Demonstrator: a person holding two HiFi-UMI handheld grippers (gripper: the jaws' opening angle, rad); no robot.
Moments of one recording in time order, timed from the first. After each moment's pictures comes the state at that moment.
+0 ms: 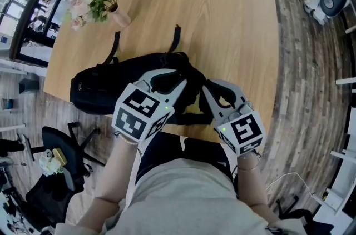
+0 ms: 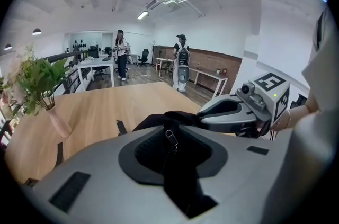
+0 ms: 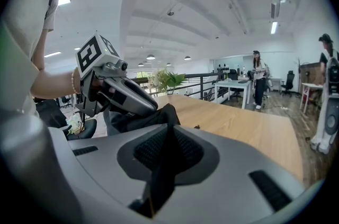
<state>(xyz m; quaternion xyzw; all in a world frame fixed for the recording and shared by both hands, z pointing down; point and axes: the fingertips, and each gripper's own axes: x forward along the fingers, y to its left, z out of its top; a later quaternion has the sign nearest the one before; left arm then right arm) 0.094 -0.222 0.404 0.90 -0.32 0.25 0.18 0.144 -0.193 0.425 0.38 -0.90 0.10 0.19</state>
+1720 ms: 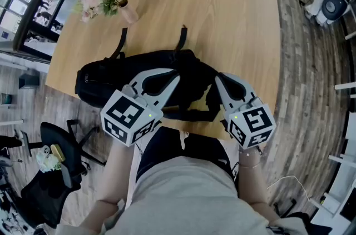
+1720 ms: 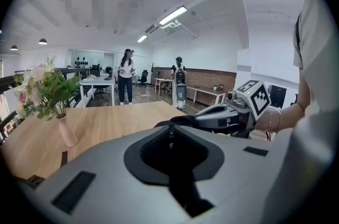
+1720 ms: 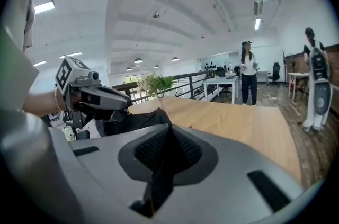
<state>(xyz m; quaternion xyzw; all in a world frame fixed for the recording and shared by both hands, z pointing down) 0.057 -0.203 0.369 0.93 -0.33 0.13 0.13 0.158 -0.200 0.416 0.44 -0.88 0.14 0.15</state>
